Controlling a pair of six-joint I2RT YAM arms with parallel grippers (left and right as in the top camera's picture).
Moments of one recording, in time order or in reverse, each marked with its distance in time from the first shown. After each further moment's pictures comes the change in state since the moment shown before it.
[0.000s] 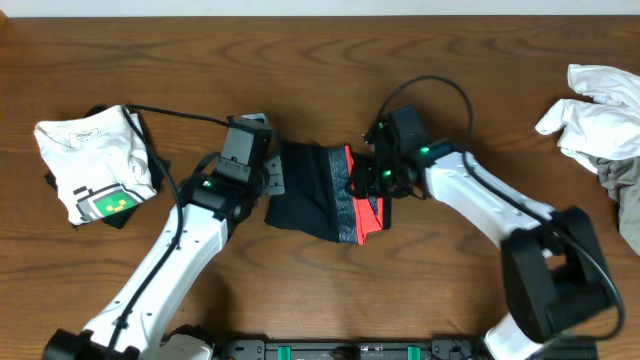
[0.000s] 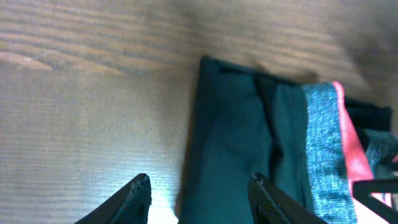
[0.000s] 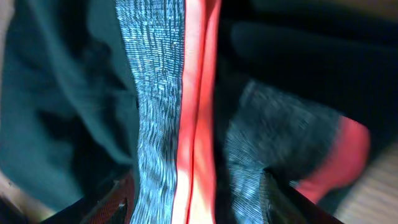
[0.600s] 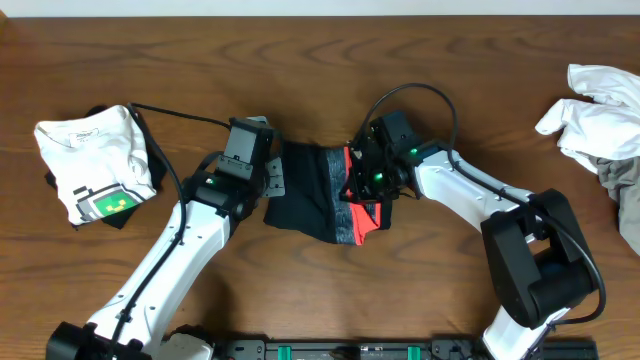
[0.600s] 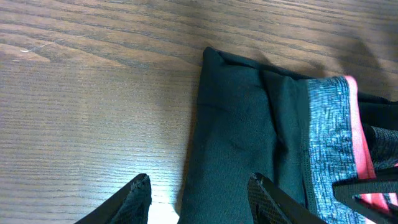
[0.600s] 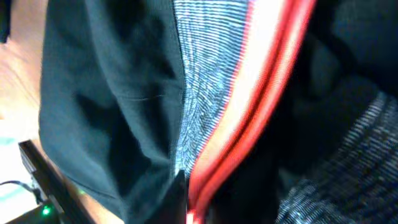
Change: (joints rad) left arm 0.000 0.014 0.000 -0.008 0.000 0.000; right arm 0.012 0.059 0.000 0.057 -0.186 -0.027
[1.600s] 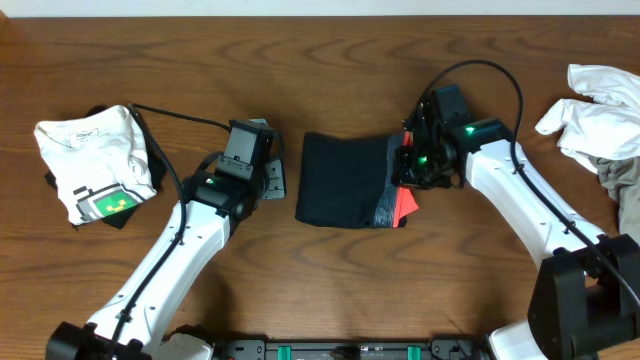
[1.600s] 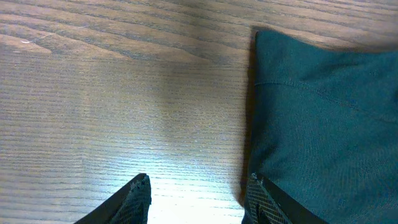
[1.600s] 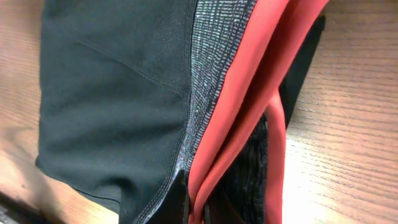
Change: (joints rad) left arm 0.000 0.000 0.000 -0.024 0.000 0.000; right arm -0.161 -0.192 0.094 -0.368 0.250 -0.010
